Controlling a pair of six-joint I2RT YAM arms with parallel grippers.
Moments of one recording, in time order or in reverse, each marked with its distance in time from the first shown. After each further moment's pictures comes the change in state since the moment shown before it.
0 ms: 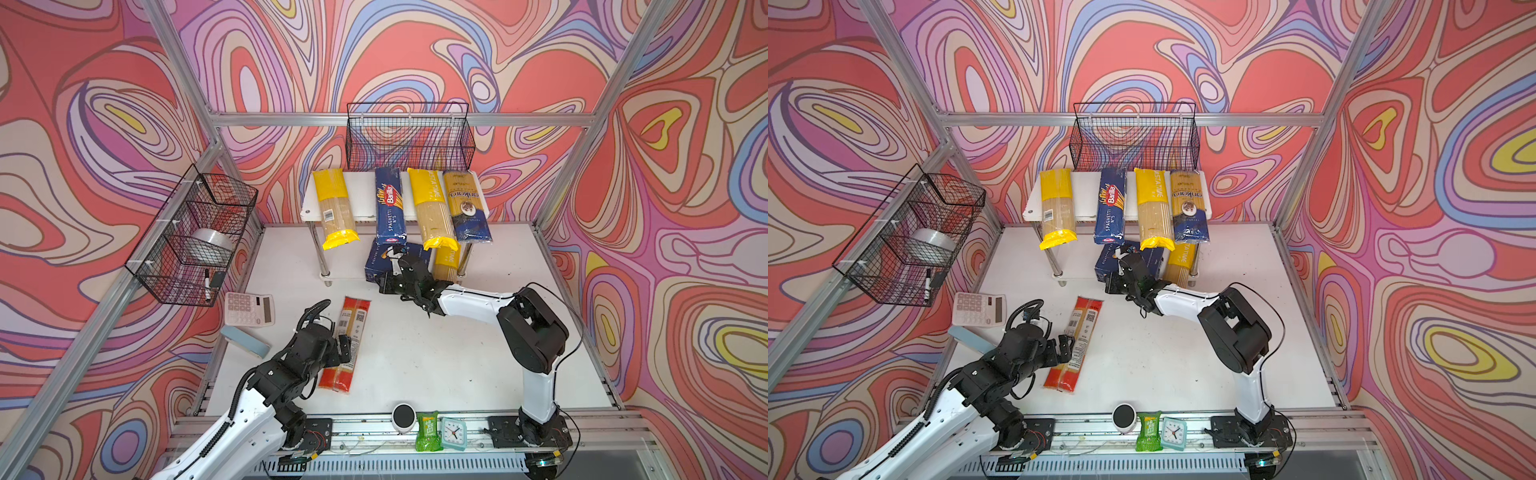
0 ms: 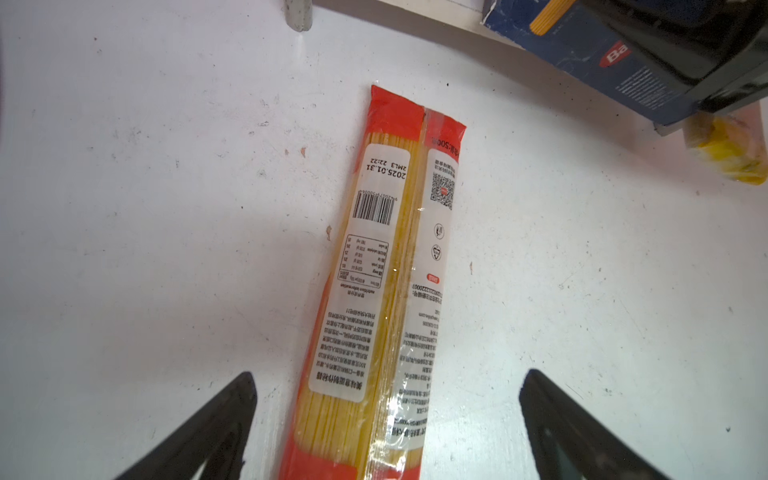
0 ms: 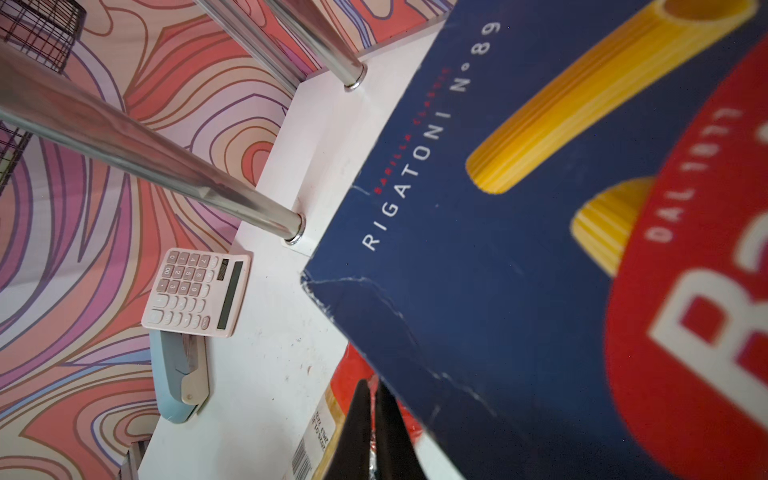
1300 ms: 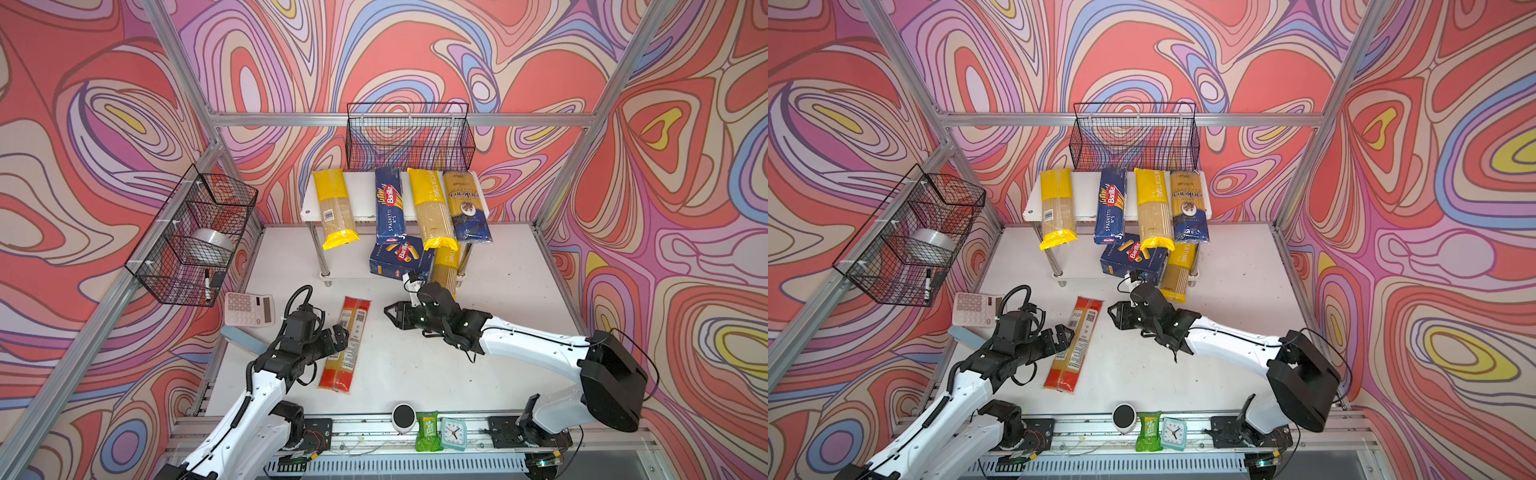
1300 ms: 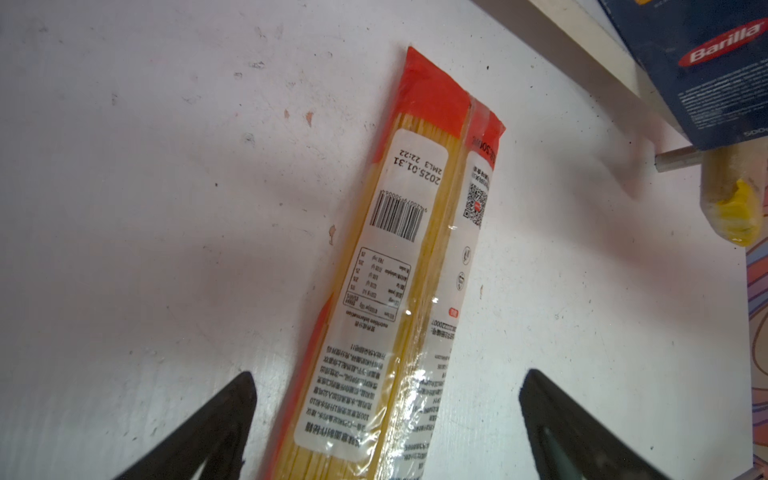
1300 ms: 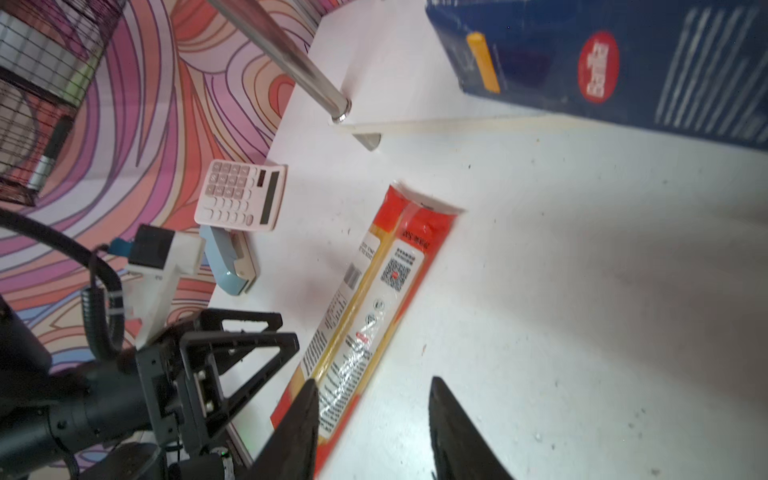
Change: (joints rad) left arm 0.332 0.191 -0.049 0.173 0.360 0.042; right arm 0.208 -0.503 -0.387 -0.208 0.120 0.078
